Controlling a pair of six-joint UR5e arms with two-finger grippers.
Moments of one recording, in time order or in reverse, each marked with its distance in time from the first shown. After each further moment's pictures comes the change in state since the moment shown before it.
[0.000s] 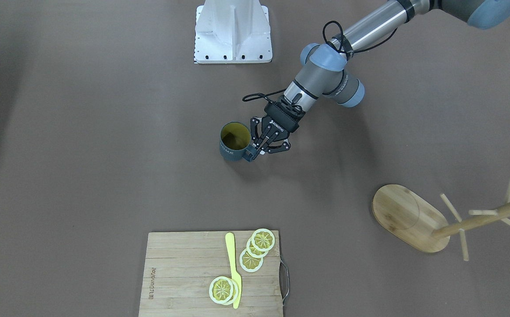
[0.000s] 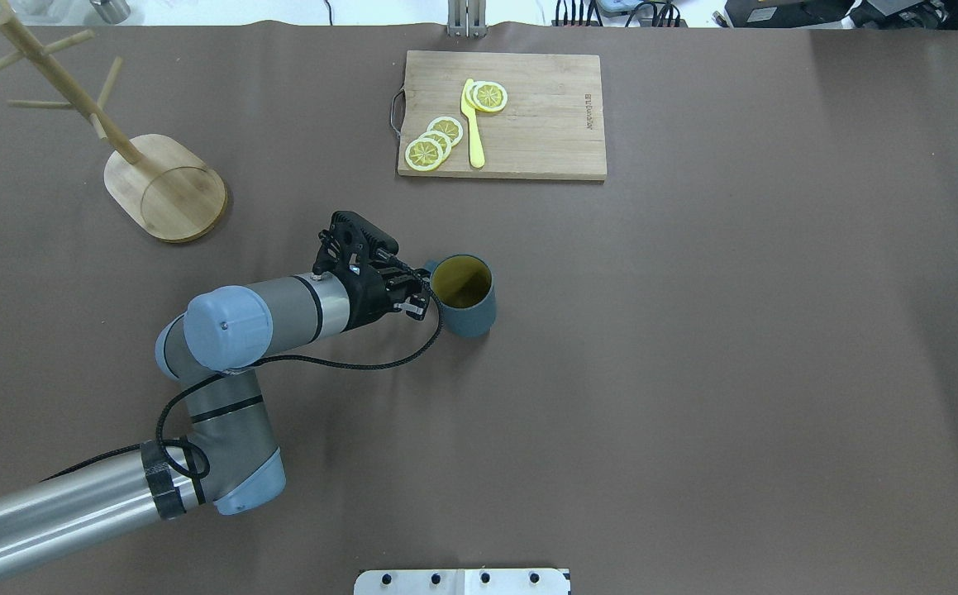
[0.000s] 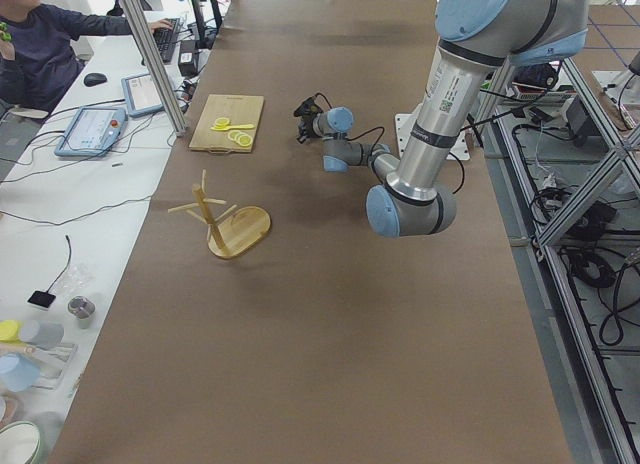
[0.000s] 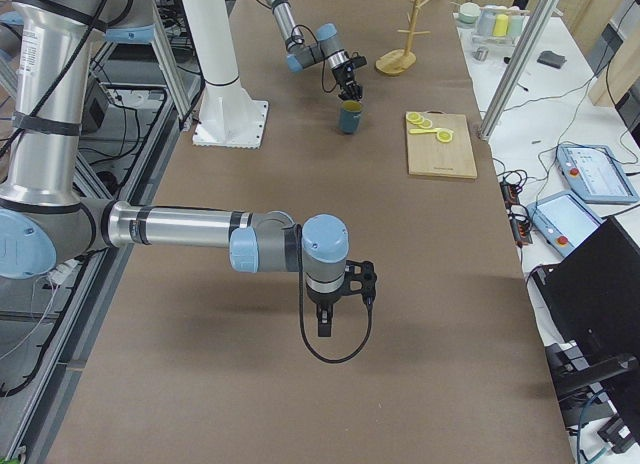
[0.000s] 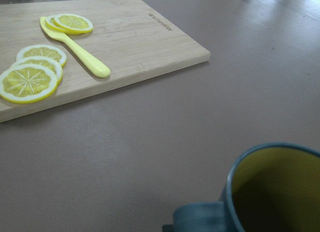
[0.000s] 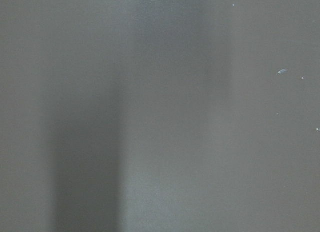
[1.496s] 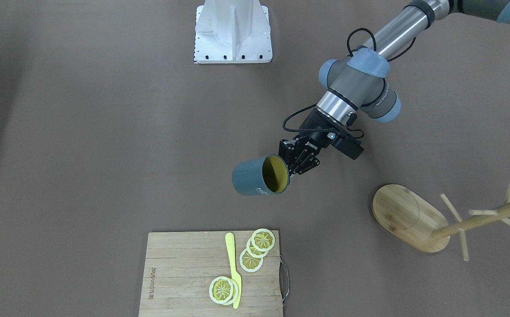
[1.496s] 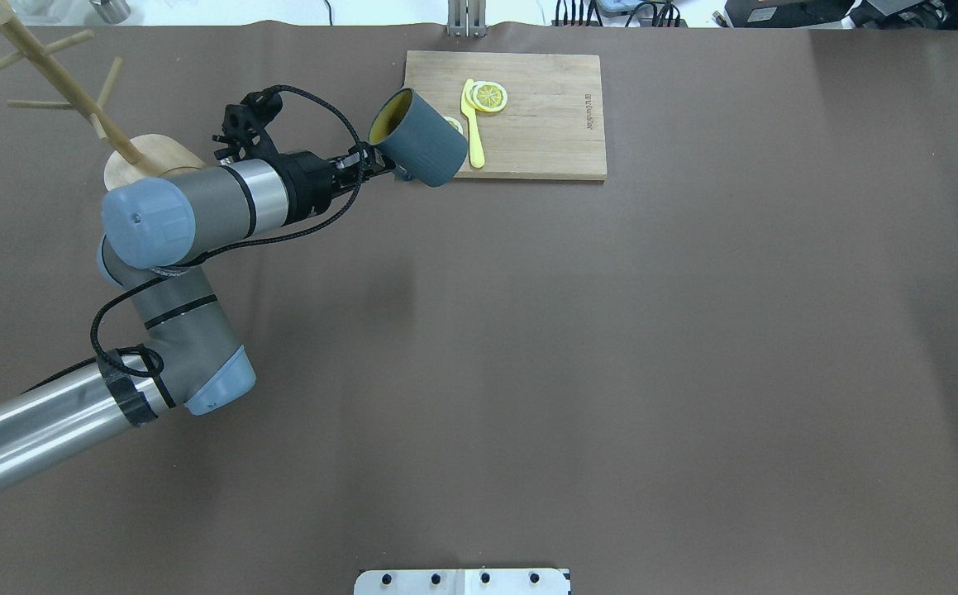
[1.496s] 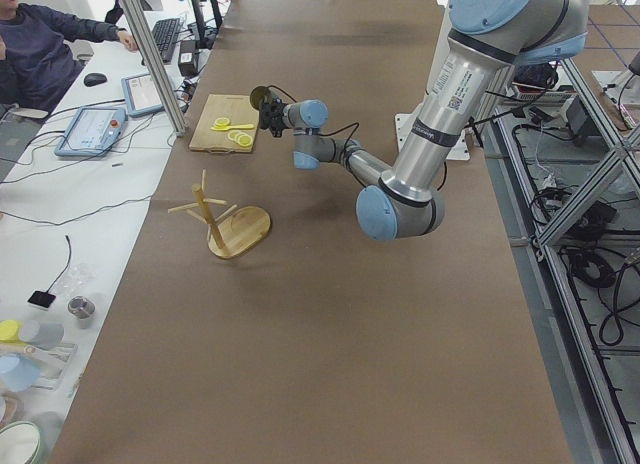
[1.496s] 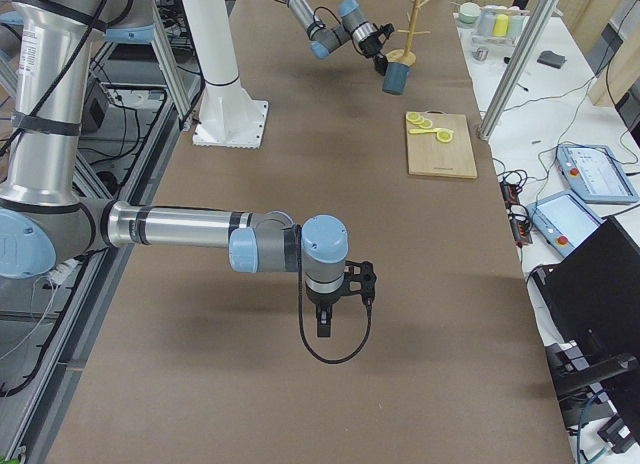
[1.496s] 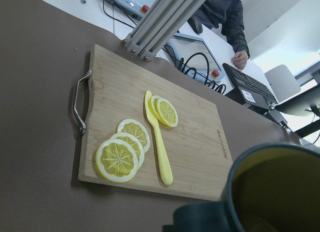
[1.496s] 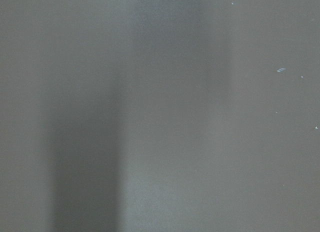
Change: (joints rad) left arm -0.202 -0.009 -0.011 -0.091 -0.051 -0.928; right arm 0.000 -0.002 0.000 0.000 -0.002 0.001
